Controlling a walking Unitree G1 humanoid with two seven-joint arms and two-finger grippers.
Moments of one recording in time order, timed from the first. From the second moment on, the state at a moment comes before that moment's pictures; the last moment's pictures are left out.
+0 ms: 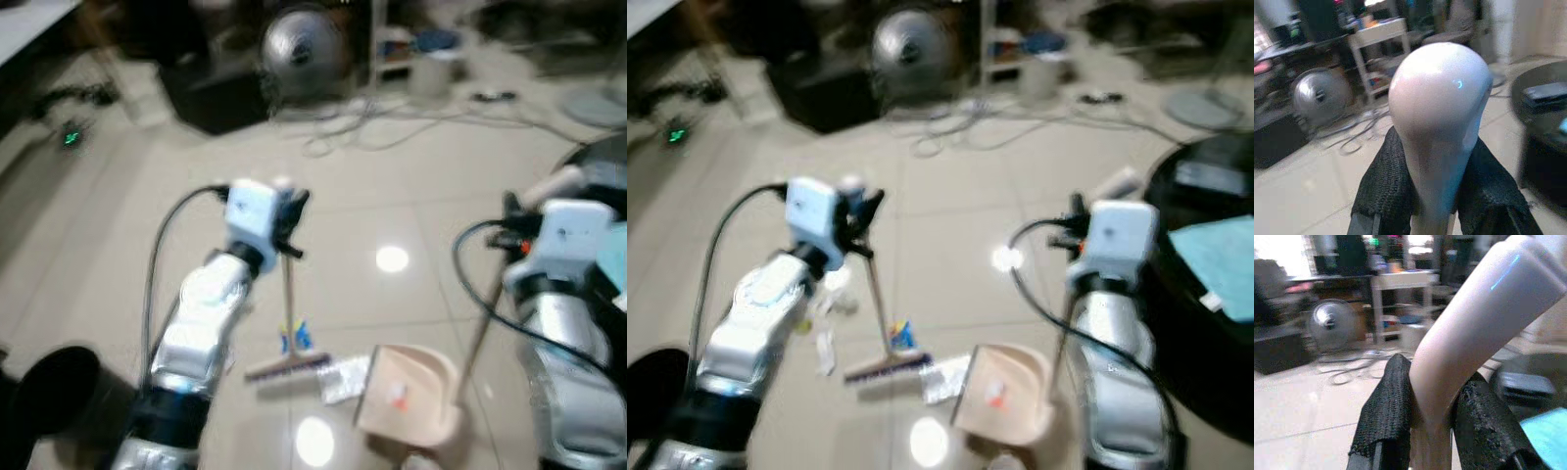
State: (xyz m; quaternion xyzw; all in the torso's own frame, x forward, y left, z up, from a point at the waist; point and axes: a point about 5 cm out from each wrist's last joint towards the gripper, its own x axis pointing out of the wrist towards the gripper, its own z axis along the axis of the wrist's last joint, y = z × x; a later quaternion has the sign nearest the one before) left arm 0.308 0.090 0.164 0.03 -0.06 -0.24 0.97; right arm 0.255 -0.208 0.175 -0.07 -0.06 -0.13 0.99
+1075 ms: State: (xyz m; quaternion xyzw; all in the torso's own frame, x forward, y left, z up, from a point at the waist) left arm 0.332 0.123 0.138 0.03 -0.05 -0.07 1.00; right arm 0.287 -0.223 0.159 -0.16 -0.06 -0.07 0.98
